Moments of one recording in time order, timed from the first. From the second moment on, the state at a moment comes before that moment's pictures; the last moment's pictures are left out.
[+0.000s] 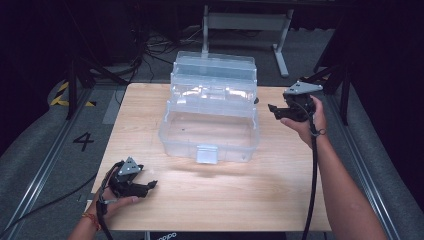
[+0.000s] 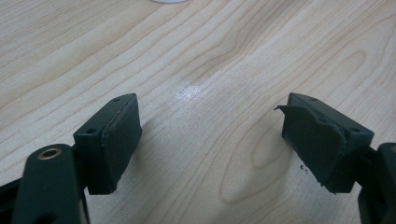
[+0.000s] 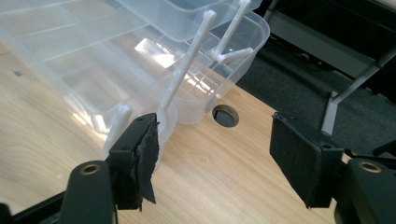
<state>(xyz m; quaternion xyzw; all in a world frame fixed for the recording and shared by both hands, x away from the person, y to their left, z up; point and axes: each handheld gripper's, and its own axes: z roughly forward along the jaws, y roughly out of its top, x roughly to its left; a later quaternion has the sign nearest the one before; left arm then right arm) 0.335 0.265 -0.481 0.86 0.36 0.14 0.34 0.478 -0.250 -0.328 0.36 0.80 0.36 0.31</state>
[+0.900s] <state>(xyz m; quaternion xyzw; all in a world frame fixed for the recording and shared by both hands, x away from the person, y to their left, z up) 0.336 0.265 -0.481 0.86 0.36 0.14 0.34 0.407 -0.275 -0.394 0.35 0.83 0.33 0.29</state>
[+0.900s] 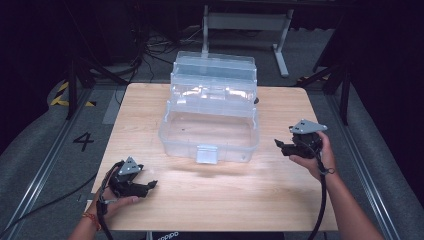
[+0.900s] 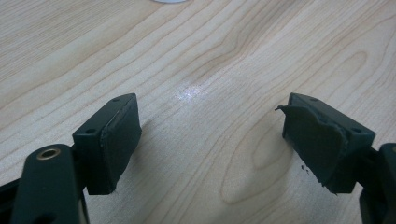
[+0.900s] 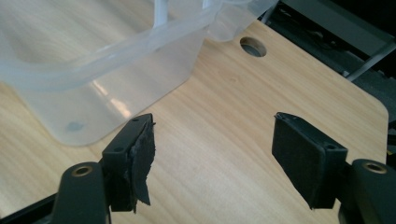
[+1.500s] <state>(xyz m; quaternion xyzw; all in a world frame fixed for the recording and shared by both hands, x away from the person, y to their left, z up) 0.336 0.264 -0.482 0.85 0.36 0.14 0.34 0.358 -0.316 -0.448 0.38 0.83 0.32 0.26</state>
